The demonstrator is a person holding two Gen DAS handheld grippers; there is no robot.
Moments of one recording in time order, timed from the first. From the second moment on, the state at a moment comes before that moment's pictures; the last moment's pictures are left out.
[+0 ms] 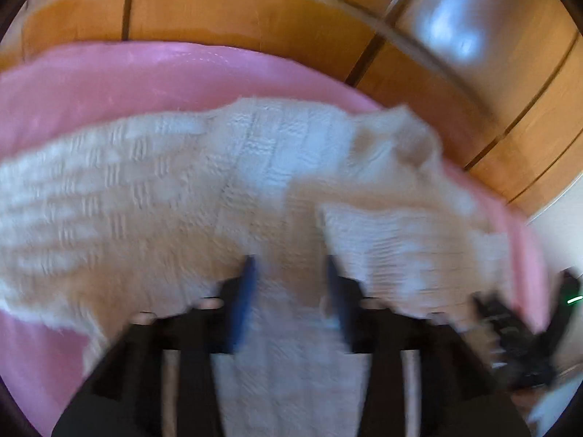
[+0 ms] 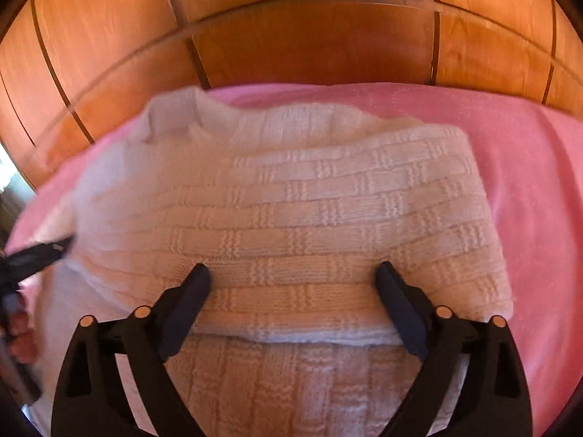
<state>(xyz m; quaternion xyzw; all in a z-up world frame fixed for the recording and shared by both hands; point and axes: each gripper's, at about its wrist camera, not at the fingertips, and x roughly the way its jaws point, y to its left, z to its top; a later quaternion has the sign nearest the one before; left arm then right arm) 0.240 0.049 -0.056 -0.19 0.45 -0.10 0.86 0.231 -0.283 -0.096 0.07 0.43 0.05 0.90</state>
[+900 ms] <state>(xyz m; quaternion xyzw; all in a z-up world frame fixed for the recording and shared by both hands) 0.242 0.050 -0.059 -0.34 0.46 -0.18 0.80 0.221 -0.265 -0.088 0.06 0.42 0.04 0.90</state>
